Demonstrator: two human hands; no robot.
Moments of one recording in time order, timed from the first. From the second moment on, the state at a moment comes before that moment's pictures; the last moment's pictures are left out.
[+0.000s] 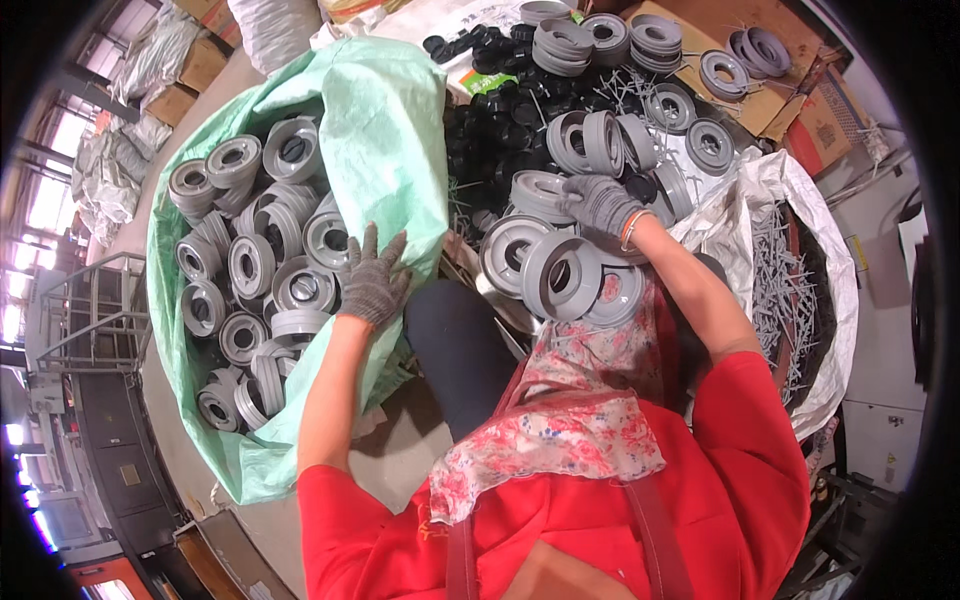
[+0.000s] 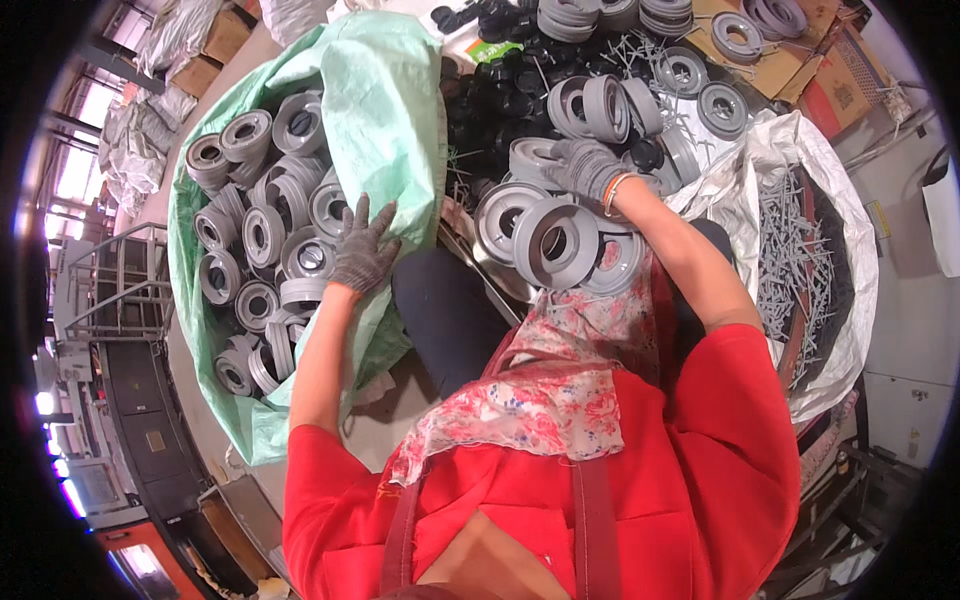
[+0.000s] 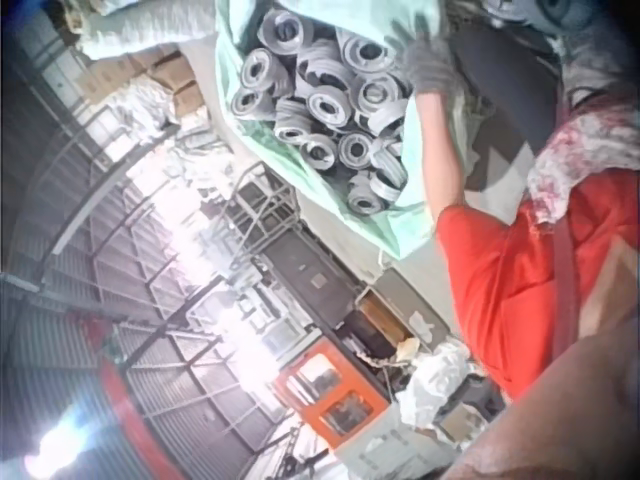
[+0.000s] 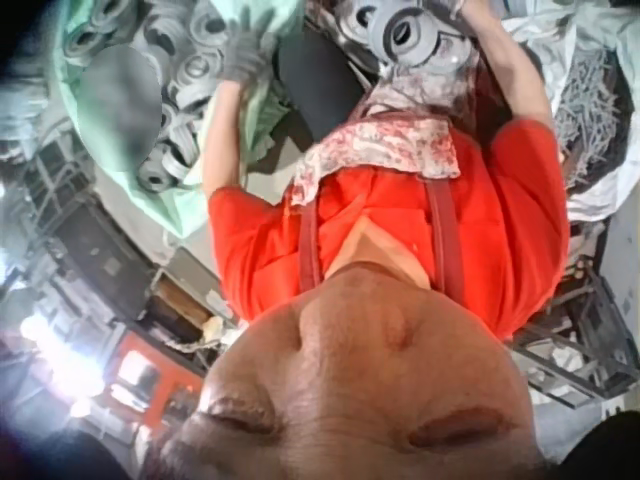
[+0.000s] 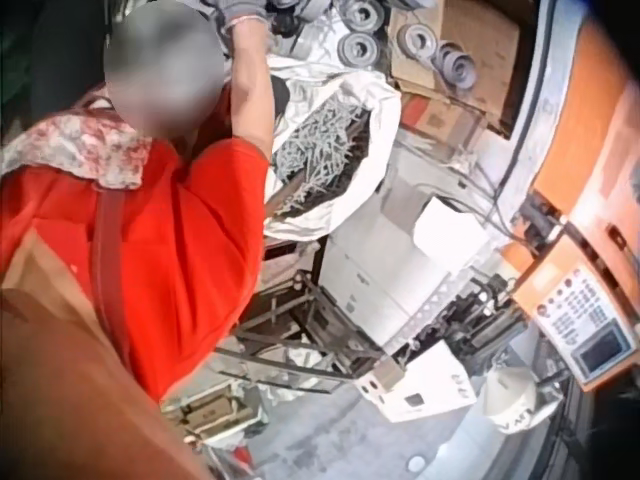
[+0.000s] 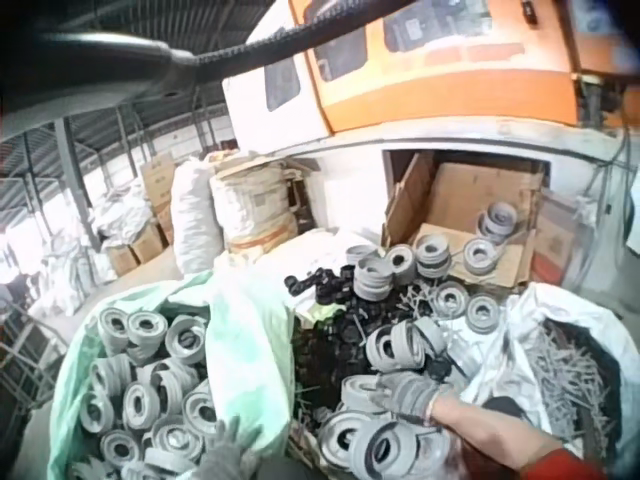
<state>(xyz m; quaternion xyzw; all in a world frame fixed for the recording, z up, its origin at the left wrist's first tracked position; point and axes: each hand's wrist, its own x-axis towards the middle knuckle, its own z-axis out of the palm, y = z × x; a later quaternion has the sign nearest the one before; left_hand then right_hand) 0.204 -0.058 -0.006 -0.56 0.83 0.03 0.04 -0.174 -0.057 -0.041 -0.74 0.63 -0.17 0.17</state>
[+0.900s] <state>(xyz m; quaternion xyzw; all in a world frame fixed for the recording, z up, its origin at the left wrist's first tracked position) 0.210 -0.175 -0.187 -0.65 0.68 0.28 -0.17 -0.146 -0.452 -0.224 -0.81 0.53 0.24 0.07</state>
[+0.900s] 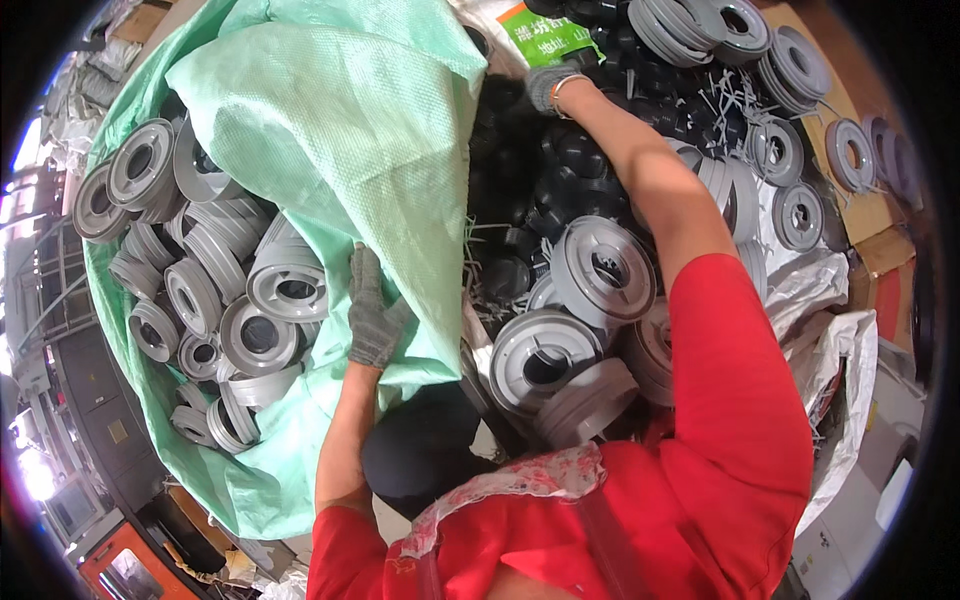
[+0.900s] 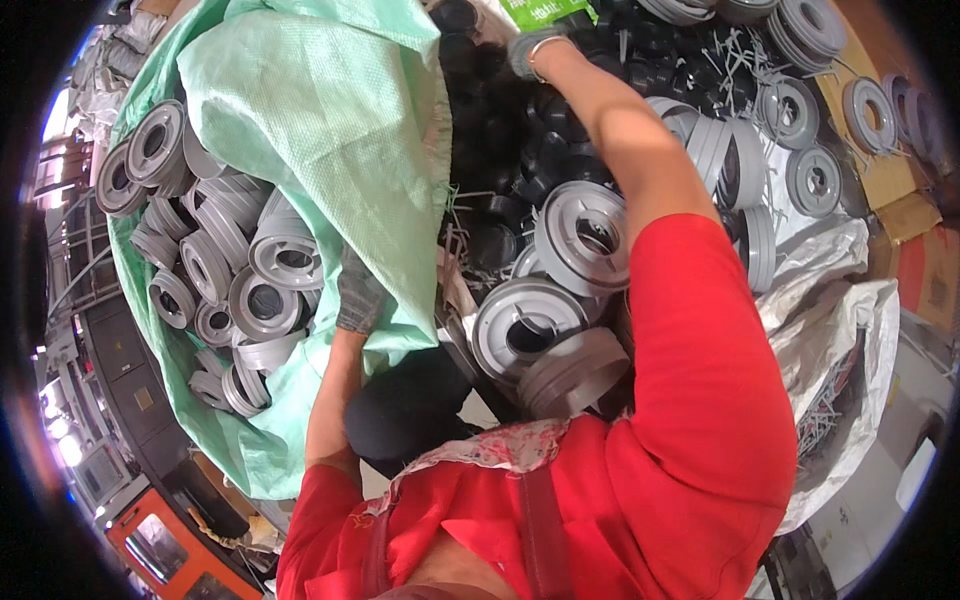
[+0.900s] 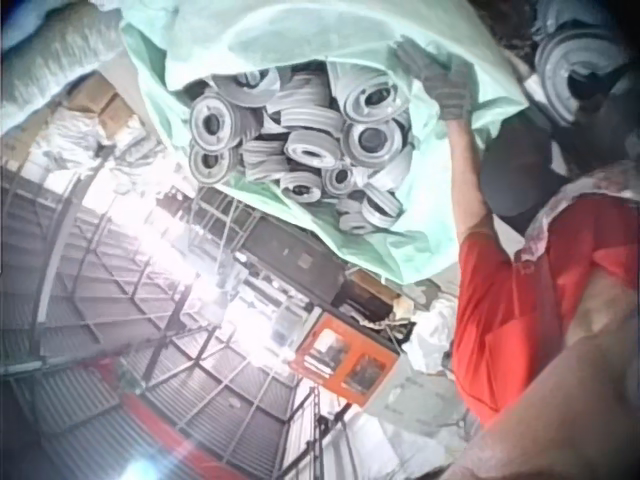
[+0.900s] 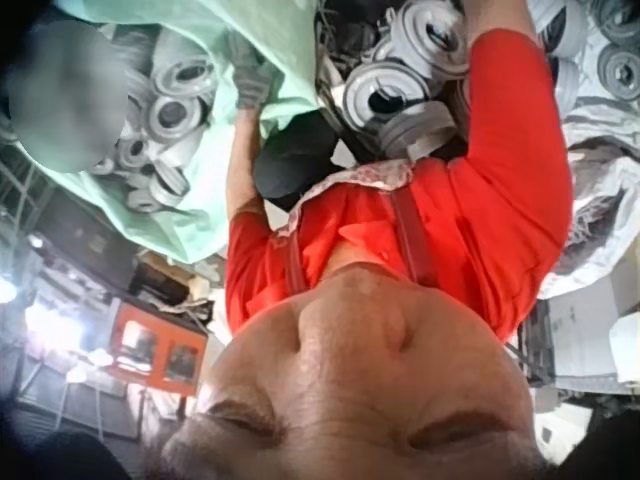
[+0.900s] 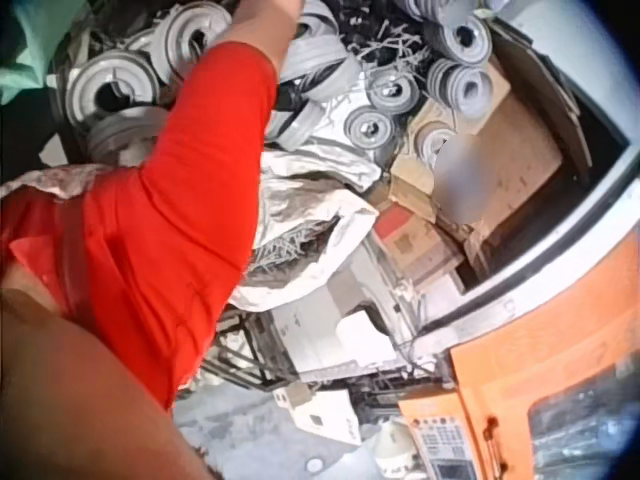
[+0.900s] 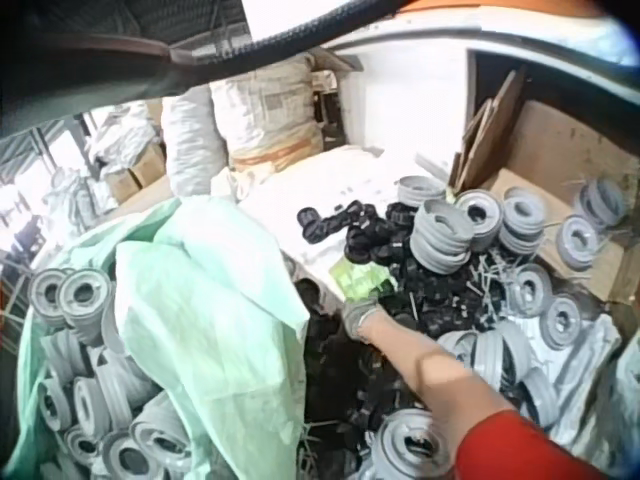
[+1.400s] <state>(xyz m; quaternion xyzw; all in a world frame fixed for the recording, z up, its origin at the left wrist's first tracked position) 0.162 -0.151 -0.090 -0.62 0.70 0.16 -0.31 -0.225 -0.210 -0.177 -0.80 0.52 0.10 0.30</state>
